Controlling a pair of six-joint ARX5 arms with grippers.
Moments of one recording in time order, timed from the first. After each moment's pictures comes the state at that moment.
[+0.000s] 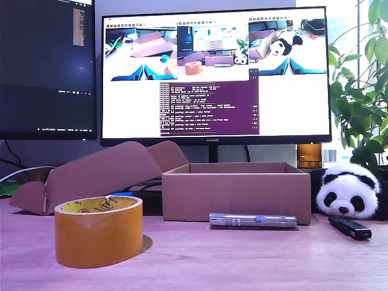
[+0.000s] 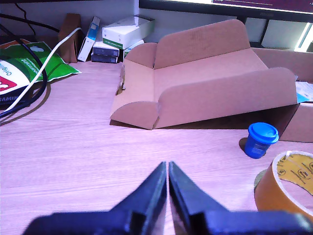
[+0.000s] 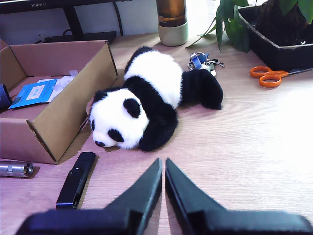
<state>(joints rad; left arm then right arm) -0.10 0.05 0.08 -0.33 0.15 -0.15 -0.10 0.16 0.01 -0.16 -0.17 0.03</state>
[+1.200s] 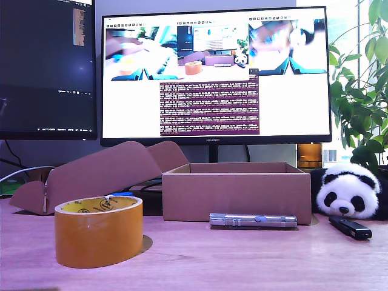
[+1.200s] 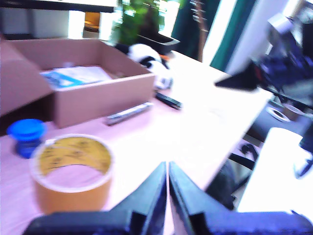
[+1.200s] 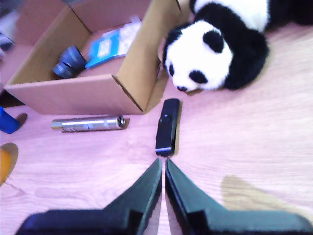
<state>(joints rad) -0.49 0.00 0.08 -0.31 0.57 -0.18 0.28 0.34 0.18 -0.36 -0.06 0.37</state>
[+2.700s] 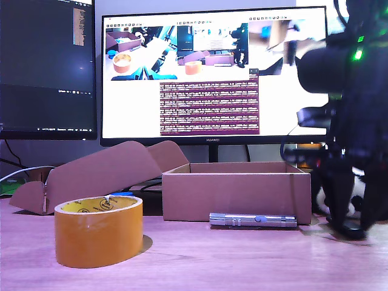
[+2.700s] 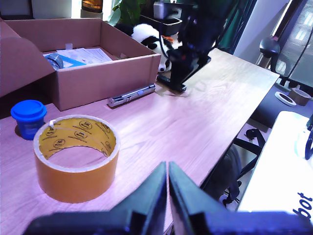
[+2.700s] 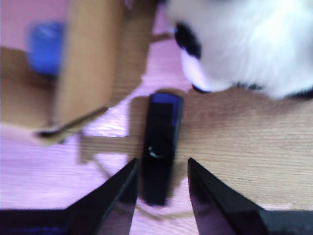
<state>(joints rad) -0.52 0.00 0.08 -0.38 0.51 -0.15 0.37 1.64 0.94 -0.67 0.03 0.31</state>
